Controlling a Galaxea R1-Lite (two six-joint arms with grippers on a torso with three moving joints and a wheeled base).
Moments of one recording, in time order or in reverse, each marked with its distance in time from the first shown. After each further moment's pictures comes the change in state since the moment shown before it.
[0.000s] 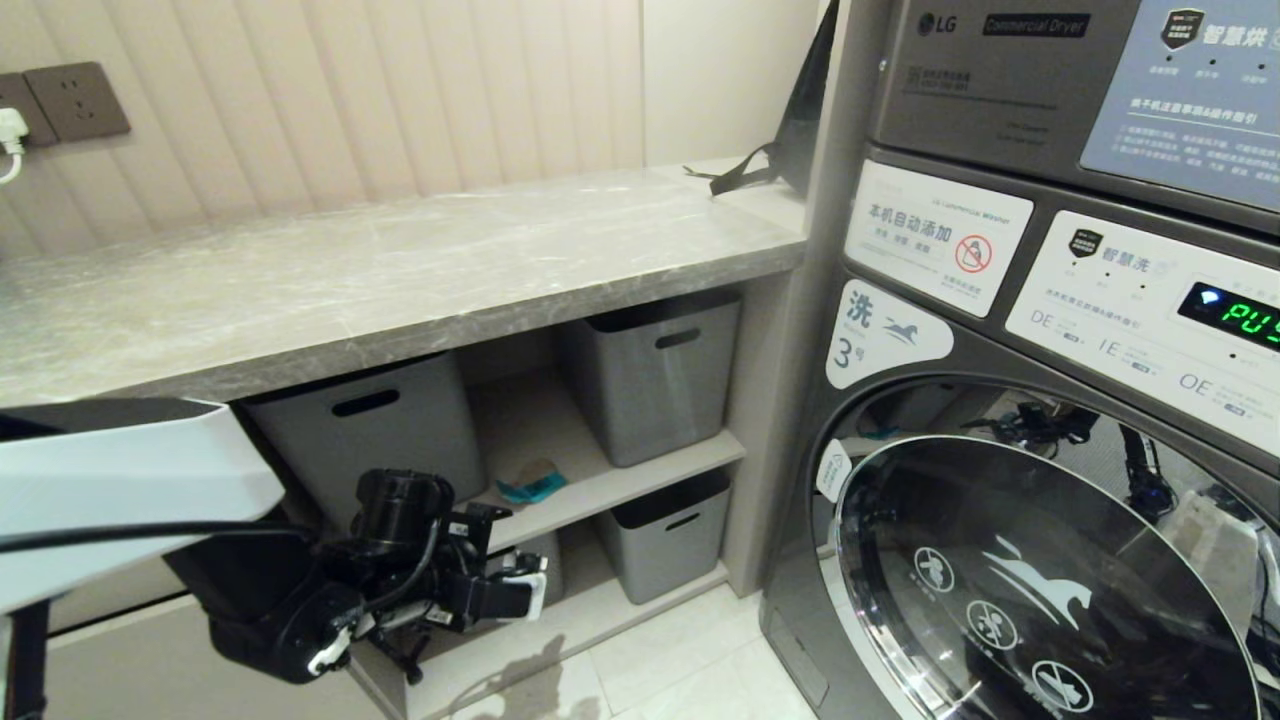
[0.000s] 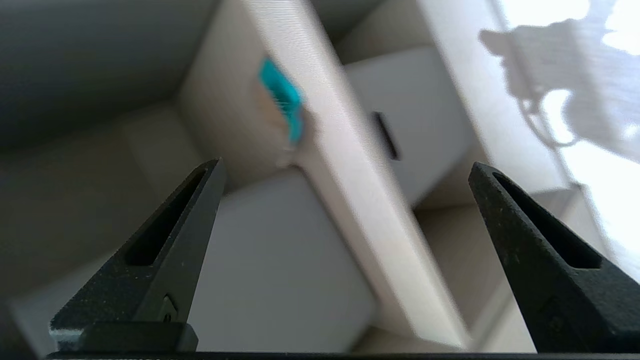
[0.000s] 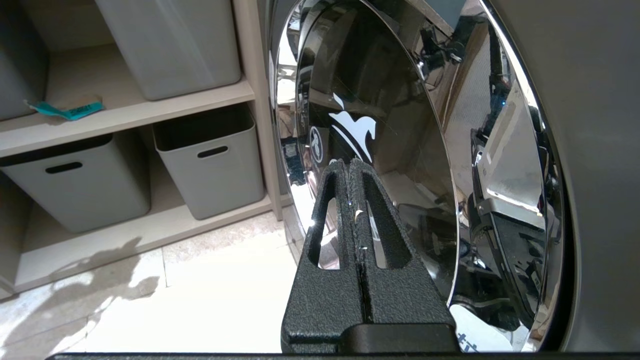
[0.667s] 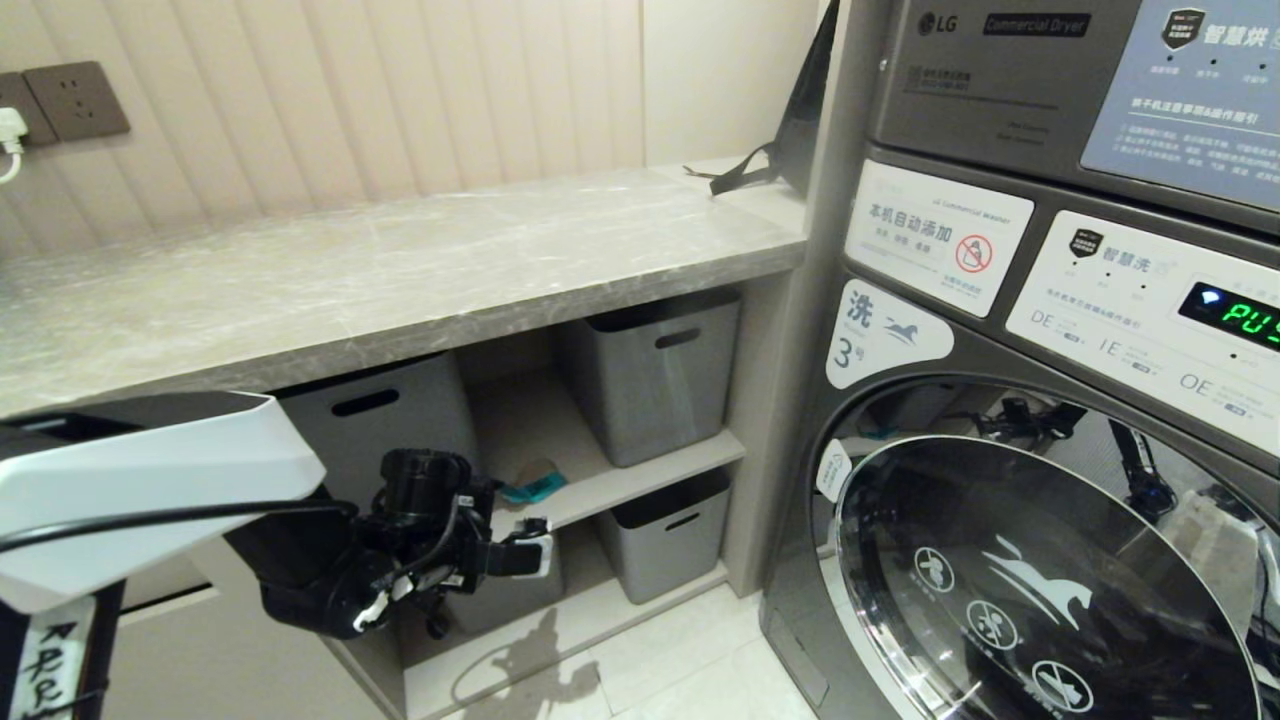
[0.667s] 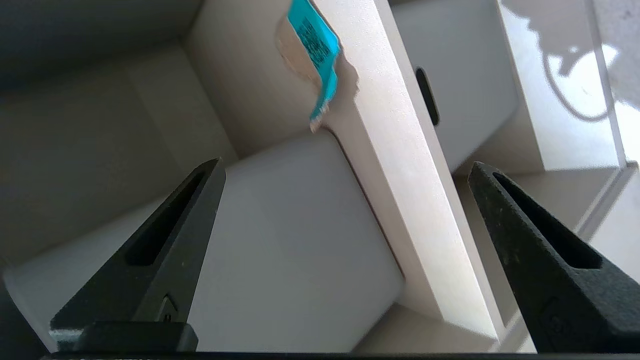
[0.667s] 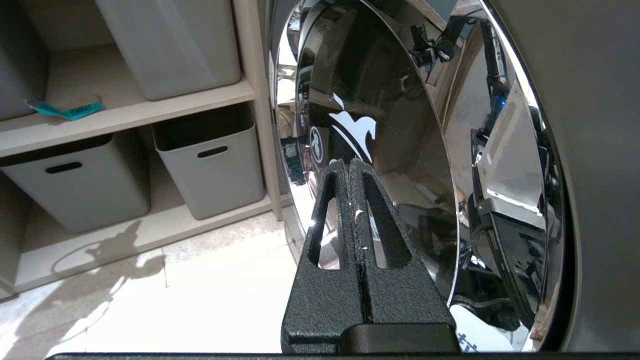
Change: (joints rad) left arm 0.020 0.094 -0.154 0.009 0.118 -0.010; right arm 0.000 0.000 0.000 0.000 0.000 0.000
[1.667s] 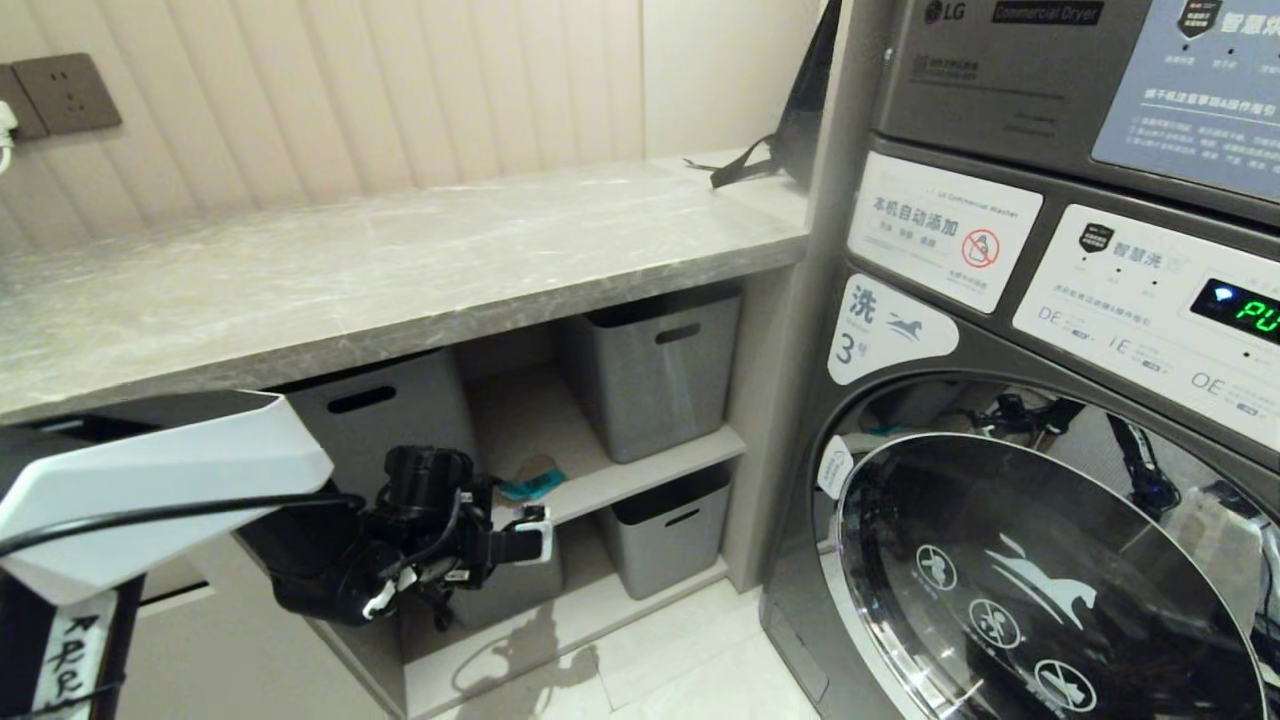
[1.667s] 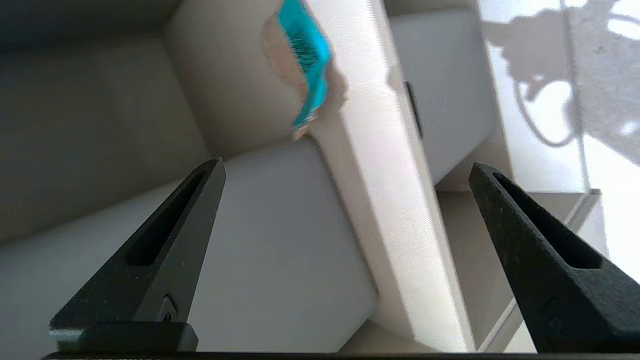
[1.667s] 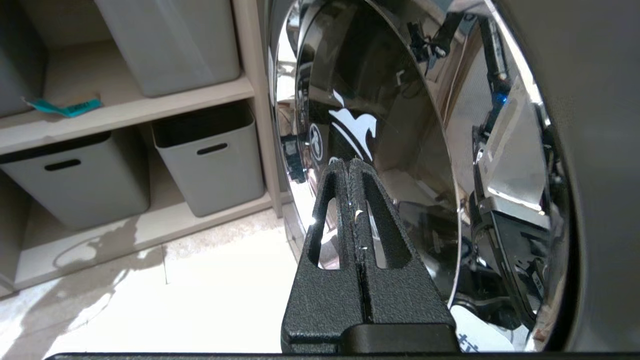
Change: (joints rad) left arm 0.020 0.034 -0.052 0.030 -0.026 -0.093; right arm 0.000 0.000 0.000 0.000 0.000 0.000
